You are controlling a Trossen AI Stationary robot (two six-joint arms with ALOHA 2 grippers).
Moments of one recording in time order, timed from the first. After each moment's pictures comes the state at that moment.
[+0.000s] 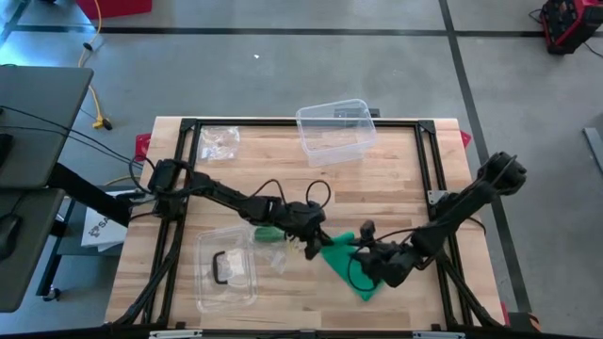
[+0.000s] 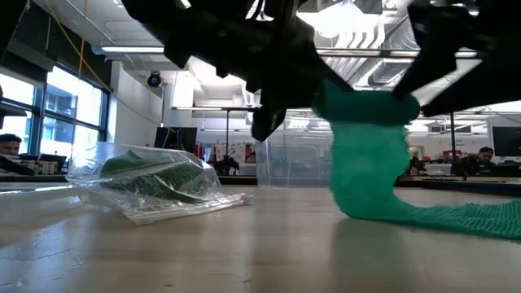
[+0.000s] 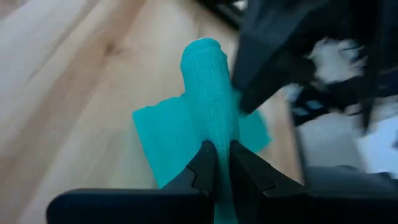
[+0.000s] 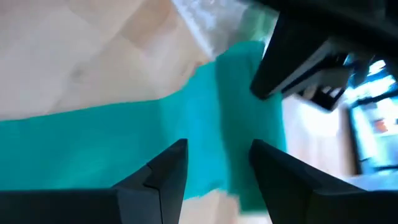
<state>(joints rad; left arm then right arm) -0.17 1.94 1.12 0.34 0.10 -0.66 0.72 1.49 0.74 -0.13 0.70 -0.16</state>
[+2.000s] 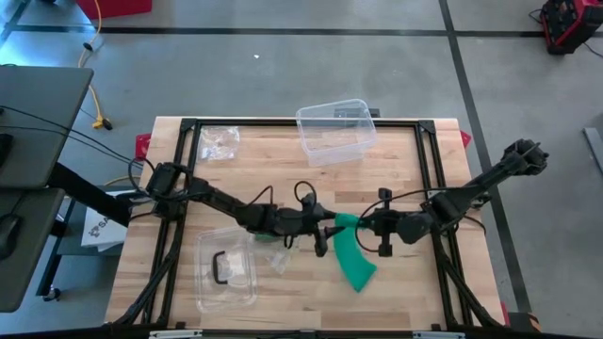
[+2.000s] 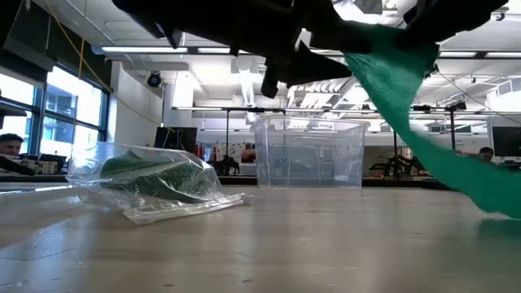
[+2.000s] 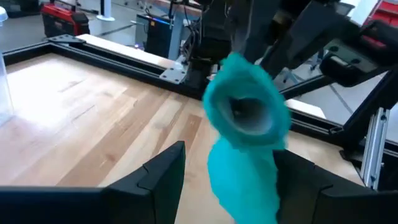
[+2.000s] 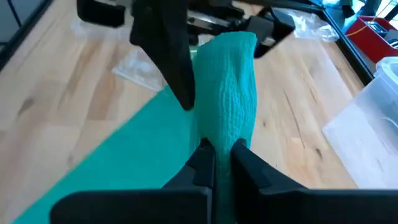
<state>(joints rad) -0.25 1.94 1.12 0.61 -0.39 -0.33 0.53 1.09 0.74 -0.36 0.55 0.20</state>
